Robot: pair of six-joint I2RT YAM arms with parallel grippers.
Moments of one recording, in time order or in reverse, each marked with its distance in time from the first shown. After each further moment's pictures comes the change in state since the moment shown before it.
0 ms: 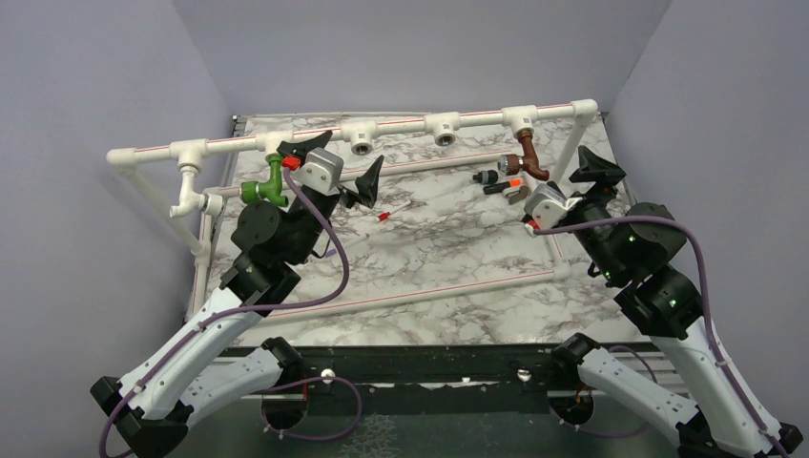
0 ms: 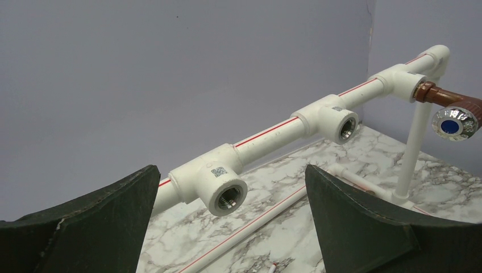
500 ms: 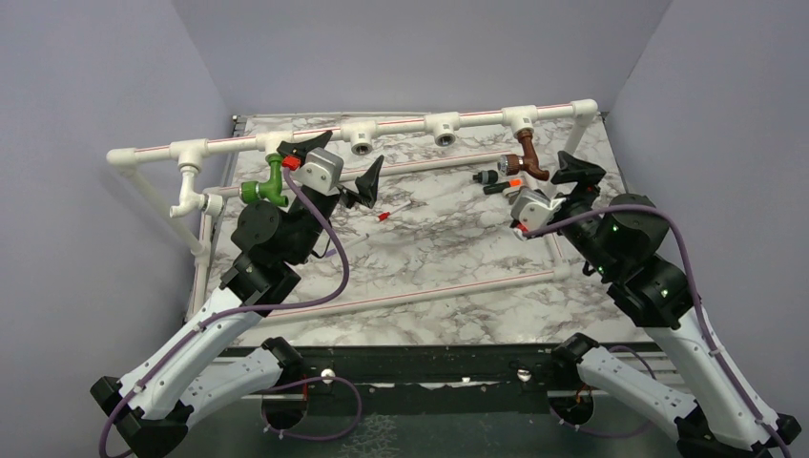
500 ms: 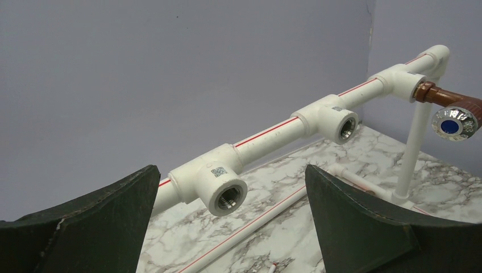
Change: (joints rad) left arm 0.000 0.000 0.000 0.000 0.000 0.000; right arm 0.000 0.047 0.017 -0.070 -0.091 -0.010
